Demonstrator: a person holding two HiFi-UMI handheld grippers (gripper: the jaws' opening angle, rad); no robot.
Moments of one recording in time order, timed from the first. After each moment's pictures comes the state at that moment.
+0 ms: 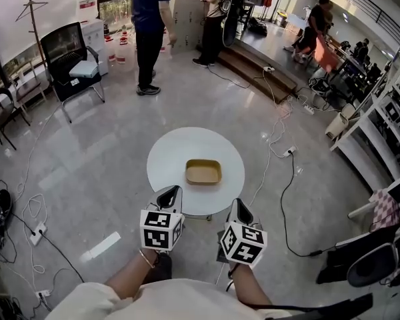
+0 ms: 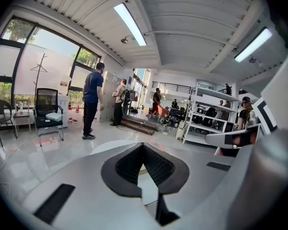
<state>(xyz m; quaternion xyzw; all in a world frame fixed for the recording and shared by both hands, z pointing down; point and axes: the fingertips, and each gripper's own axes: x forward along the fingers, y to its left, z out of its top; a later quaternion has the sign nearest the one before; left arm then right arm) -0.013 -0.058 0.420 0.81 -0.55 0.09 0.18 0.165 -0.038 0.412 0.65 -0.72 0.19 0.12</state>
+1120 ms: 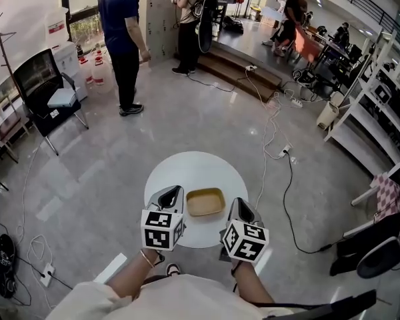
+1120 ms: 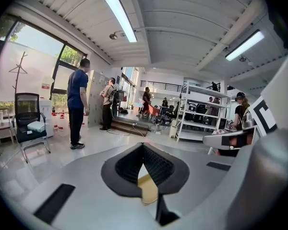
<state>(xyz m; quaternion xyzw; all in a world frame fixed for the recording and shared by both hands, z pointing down) -0.024 -0.189 0.404 0.85 -0.49 0.10 0.15 0.150 -0.148 0.408 0.70 -0.68 0.20 0.09</state>
